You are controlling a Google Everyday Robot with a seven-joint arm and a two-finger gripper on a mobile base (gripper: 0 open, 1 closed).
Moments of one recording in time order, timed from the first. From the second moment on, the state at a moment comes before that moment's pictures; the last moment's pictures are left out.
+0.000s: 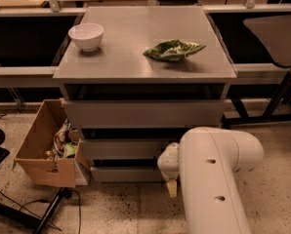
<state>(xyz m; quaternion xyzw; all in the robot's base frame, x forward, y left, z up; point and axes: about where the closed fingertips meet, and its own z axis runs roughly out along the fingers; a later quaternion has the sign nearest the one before) 0.637 -0.126 0.231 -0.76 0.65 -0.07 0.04</state>
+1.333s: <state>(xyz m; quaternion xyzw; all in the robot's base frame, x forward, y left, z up) 0.632 -0.173 0.172 -0.69 0.72 -0.04 -0.05</state>
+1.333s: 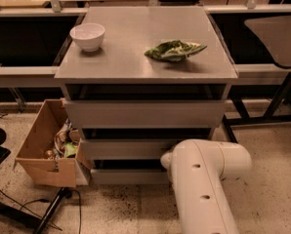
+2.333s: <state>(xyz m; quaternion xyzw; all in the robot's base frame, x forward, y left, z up) 0.630 -0.173 0.198 -0.69 0.72 -0.04 -0.05</state>
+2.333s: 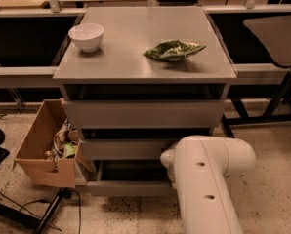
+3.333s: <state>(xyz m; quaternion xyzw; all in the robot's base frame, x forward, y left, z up) 0.588 -0.190 0.211 -0.68 0.73 -0.05 -0.06</state>
